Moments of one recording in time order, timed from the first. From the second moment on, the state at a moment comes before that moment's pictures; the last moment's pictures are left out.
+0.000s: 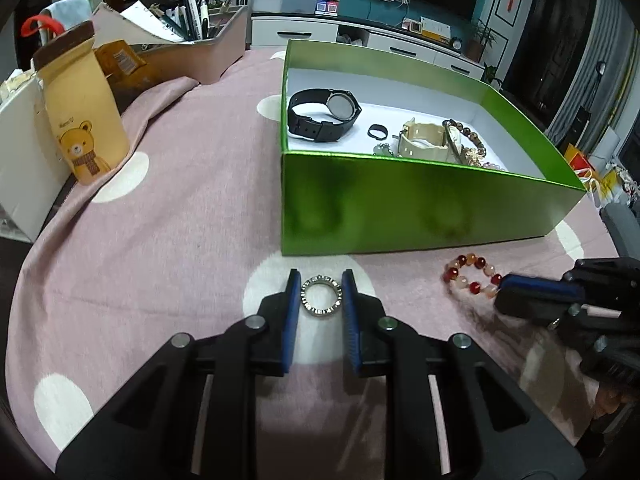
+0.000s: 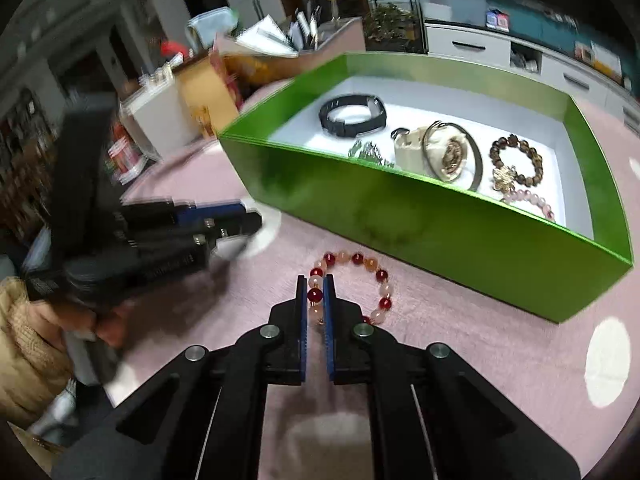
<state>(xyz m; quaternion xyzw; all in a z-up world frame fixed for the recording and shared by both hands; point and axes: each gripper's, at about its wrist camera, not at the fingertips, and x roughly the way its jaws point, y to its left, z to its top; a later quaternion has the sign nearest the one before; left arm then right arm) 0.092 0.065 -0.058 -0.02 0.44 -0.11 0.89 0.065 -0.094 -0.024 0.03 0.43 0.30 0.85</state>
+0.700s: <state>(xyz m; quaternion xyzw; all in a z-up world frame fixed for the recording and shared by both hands) 0.052 0.045 0.004 -0.02 0.38 -0.15 0.91 0.045 -0.173 0.032 0.18 0.37 0.31 0.86</state>
